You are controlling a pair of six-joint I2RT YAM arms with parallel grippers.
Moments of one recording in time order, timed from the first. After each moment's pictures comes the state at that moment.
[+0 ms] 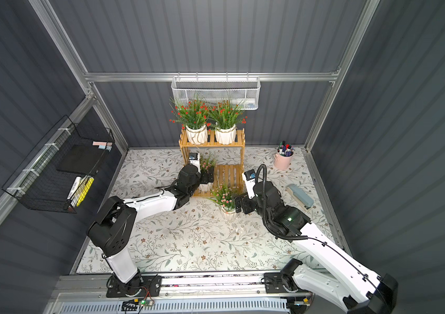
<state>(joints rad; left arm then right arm) -0.59 1.77 1.07 0.37 -0.31 -0.30 0.68 0.94 0.88 -0.47 0.18 0.16</state>
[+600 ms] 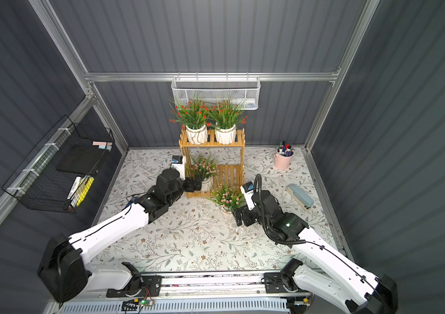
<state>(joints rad) -0.63 1.28 0.91 0.01 -0.27 -0.32 0.71 0.90 0.73 -0.52 0.05 0.23</state>
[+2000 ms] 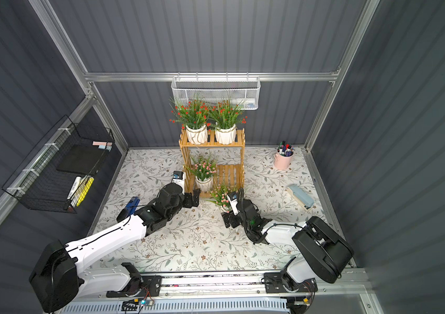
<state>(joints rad) -0.69 1.25 0.78 -0.06 -0.36 -0.35 0.70 1.46 0.45 0.40 0.08 0.10</state>
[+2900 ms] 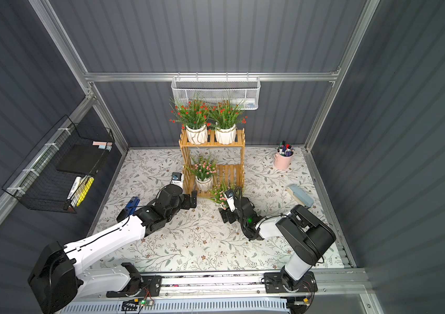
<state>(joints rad) -0.69 1.23 0.78 -0.13 -0.41 -0.36 0.69 1.63 0.49 0.61 0.08 0.01</state>
